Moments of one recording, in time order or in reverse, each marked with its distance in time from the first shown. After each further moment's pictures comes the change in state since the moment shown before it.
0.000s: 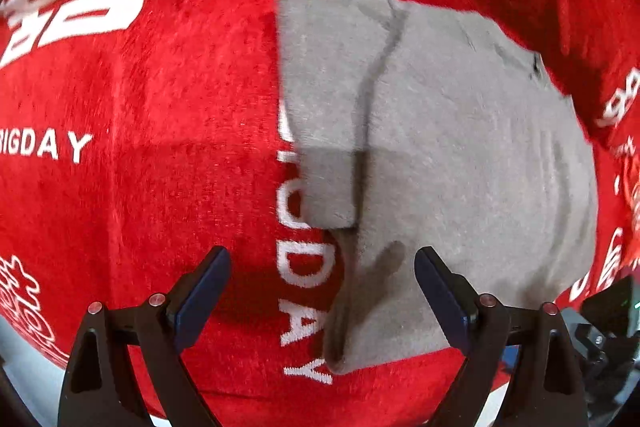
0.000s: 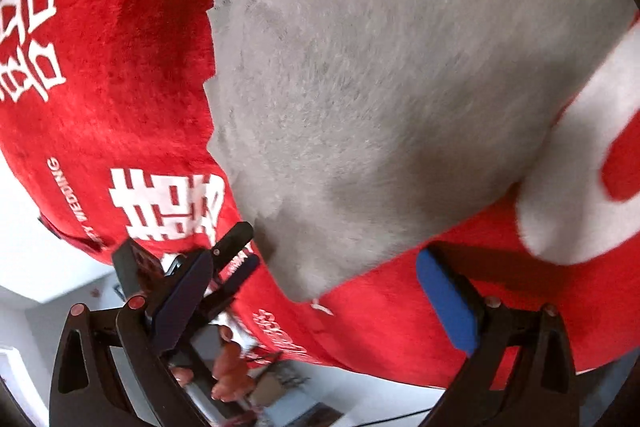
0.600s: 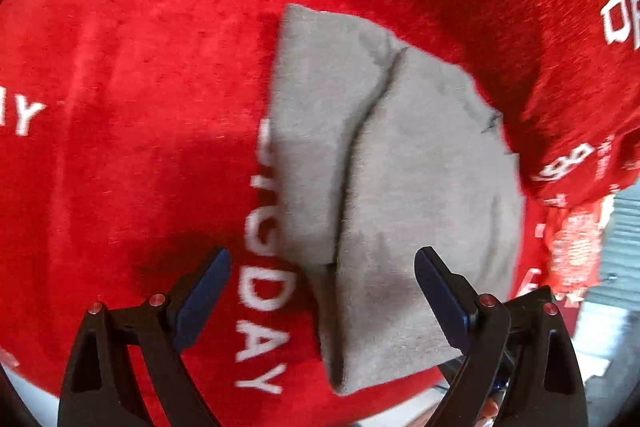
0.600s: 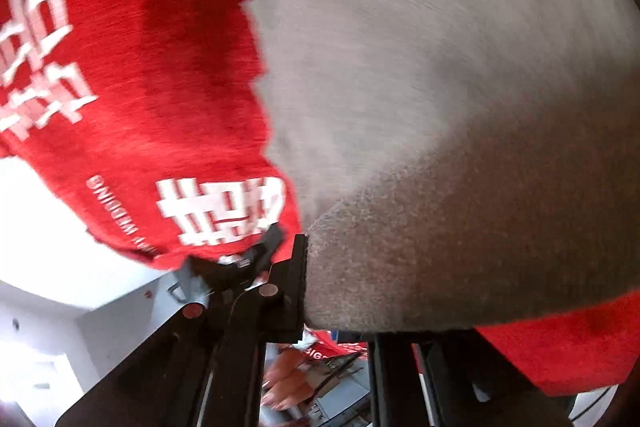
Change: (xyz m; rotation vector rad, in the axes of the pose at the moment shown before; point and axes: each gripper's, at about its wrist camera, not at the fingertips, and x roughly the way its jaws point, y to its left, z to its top) left arm -0.003 0.040 0.016 -0.152 0.033 -0.347; right arm 0.011 0.043 0.021 -0.006 0.044 0.203
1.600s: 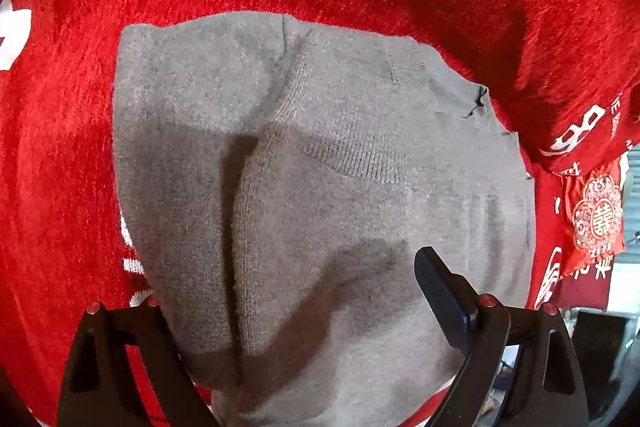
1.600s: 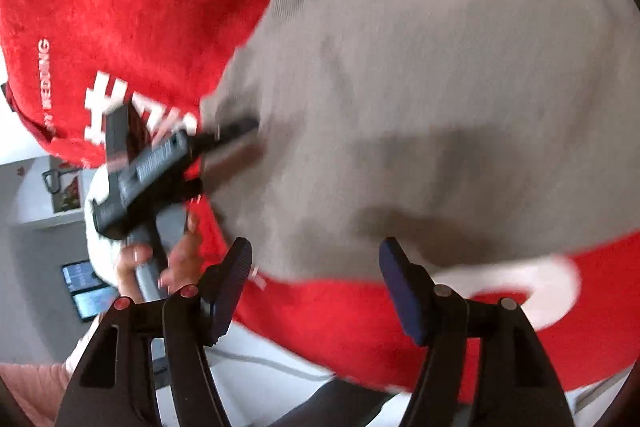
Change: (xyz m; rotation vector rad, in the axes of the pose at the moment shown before) left arm 0.063 -0.083 0.024 0.162 -0.004 0.102; right arm -0.064 0.046 0.035 -0.436 0.091 -0.534
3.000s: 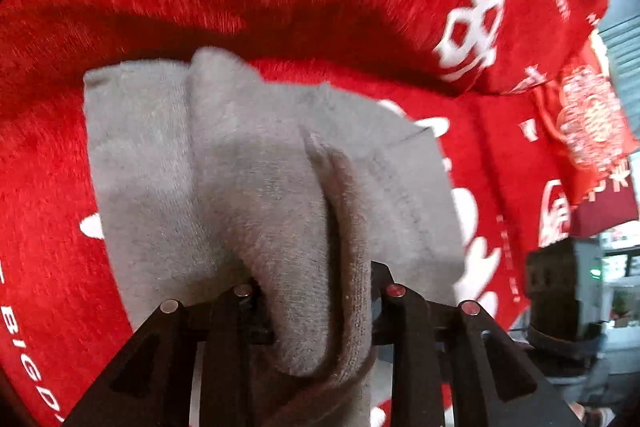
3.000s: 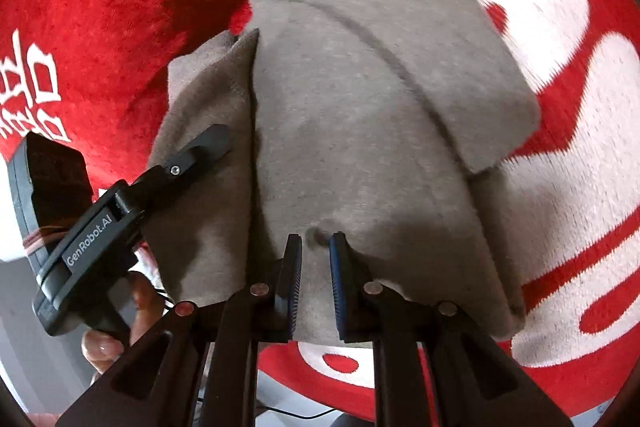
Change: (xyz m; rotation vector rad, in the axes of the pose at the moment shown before) left arm 0.092 -0.270 0.004 0.379 -0.002 0.040; right arm -0.071 -0.166 0.026 0.253 -0.063 0.158
